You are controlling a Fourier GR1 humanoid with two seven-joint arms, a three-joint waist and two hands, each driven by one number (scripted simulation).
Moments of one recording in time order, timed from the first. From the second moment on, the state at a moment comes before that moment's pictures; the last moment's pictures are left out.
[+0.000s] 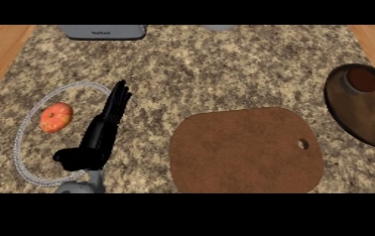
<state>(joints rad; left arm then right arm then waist) -0.04 0.04 -0.13 -1.57 0.00 0.02 -0.11 -0.42 -0.87 -0.77 -0.23 0.36 0.47 -0.79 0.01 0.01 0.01</state>
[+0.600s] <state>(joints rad) -0.03 0.04 -0.14 -1.58 -0.01 0.03 -0.10 -0.32 -0.86 -0.71 -0.28 0.34 0.45 -0.85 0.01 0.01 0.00</state>
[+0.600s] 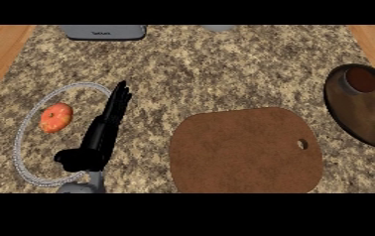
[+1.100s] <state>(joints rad) -0.03 0.05 -0.12 -1.57 0.00 0.01 -0.11 -0.28 -0.88 -0.66 -0.30 0.32 0.41 -0.88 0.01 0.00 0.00</state>
